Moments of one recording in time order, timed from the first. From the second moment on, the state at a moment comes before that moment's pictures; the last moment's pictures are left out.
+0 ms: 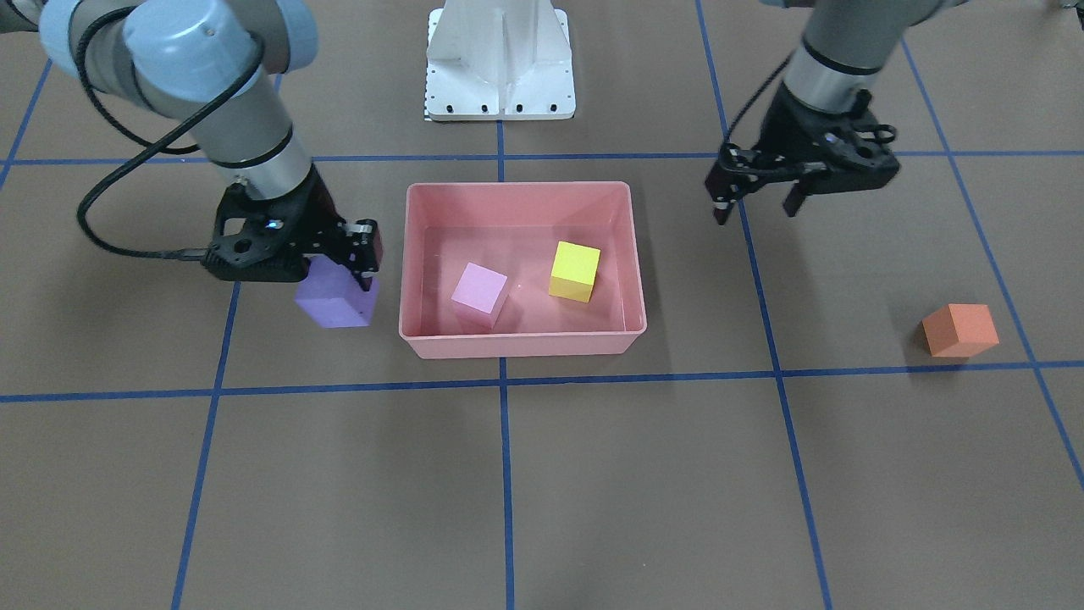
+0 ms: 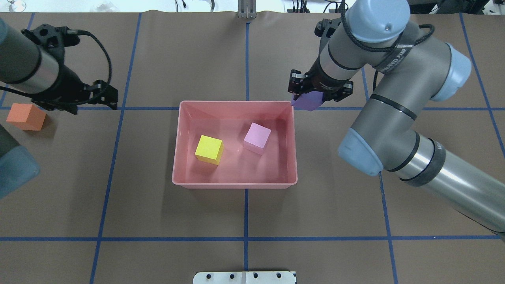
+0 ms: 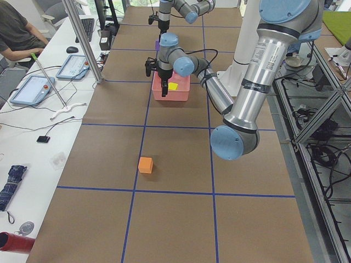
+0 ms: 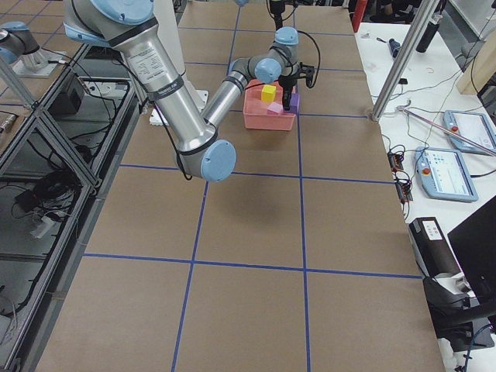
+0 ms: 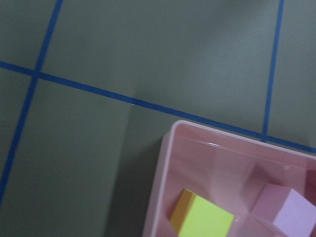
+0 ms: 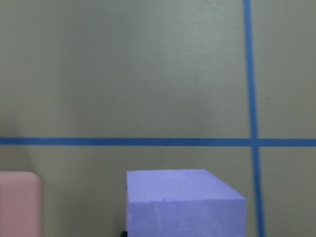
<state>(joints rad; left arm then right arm) -0.94 -1.85 -2.07 -1.47 -2.10 -0.96 0.74 -0.90 1.80 -1.65 2.01 1.26</state>
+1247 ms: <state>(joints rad) -1.13 -1.81 -1.47 -1.84 -2.04 -0.48 0.42 -0.76 1.58 -1.51 1.80 1.50</state>
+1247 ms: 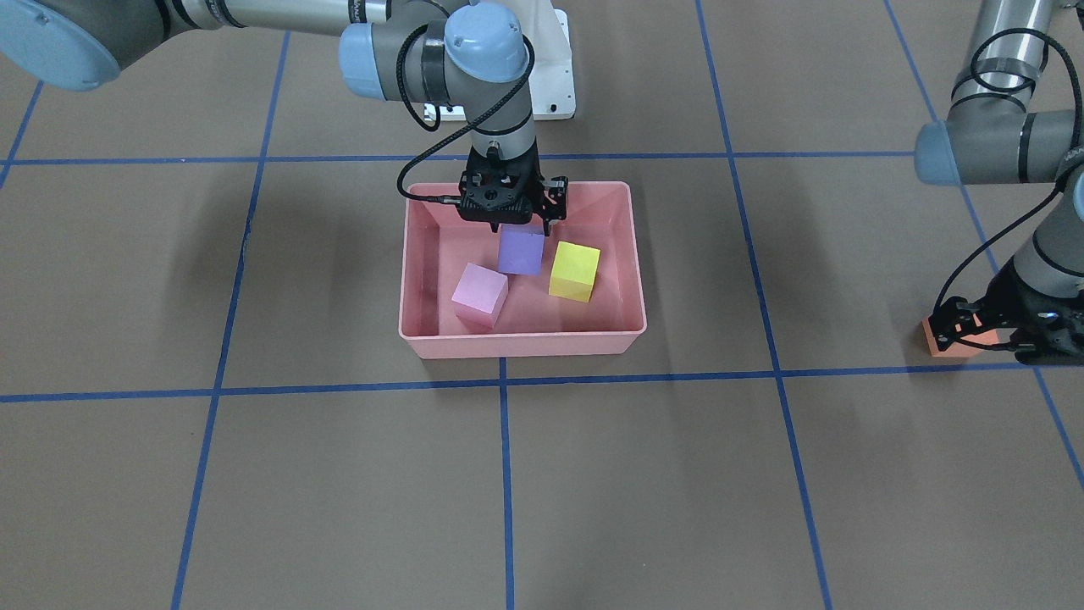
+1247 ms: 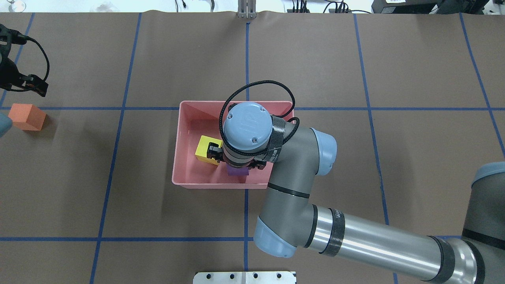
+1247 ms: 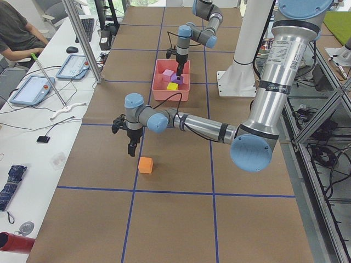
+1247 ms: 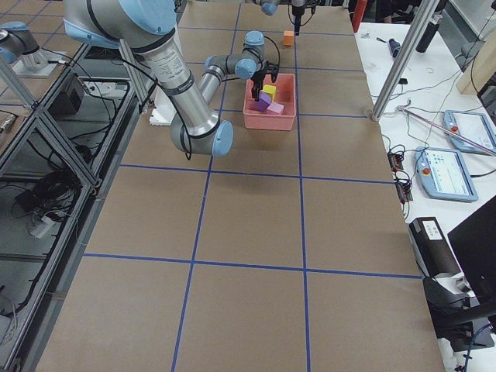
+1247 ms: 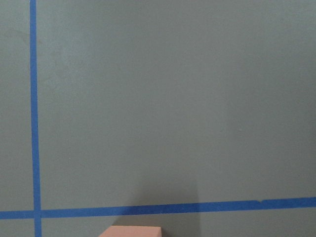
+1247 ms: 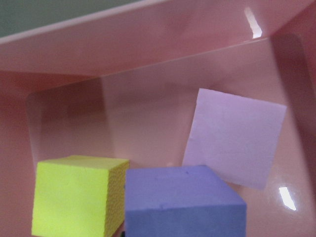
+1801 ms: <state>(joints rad) -1.13 -1.72 -1.45 -1.95 -2.05 -0.48 0.67 -0.91 1.78 -1.52 2.02 1.43</state>
